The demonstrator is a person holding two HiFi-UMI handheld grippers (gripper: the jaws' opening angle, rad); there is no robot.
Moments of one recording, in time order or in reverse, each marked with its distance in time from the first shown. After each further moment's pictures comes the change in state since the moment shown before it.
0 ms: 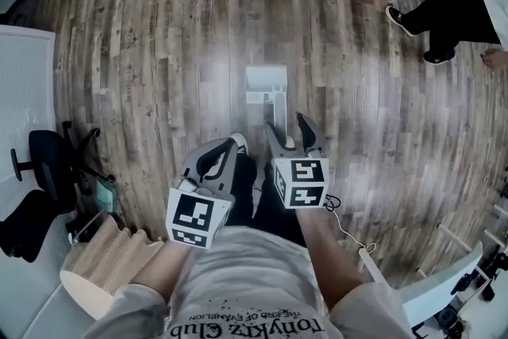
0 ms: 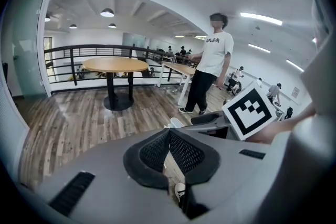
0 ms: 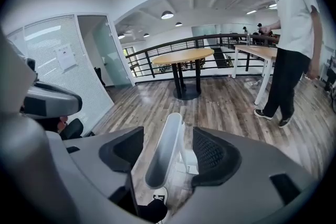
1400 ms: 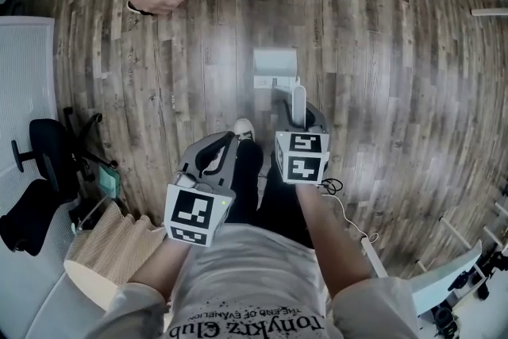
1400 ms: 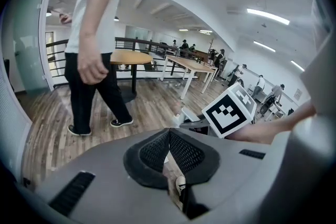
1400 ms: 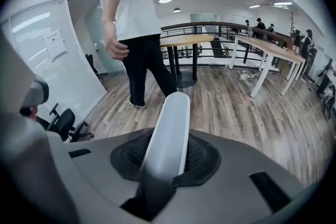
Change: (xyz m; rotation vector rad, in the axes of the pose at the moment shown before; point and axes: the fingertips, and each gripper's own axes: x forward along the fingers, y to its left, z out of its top) left arm 0.015 0.031 -0.023 -0.034 0.074 0.016; right arm 0.068 -0.012 -0.032 -0.007 0.153 -0.064
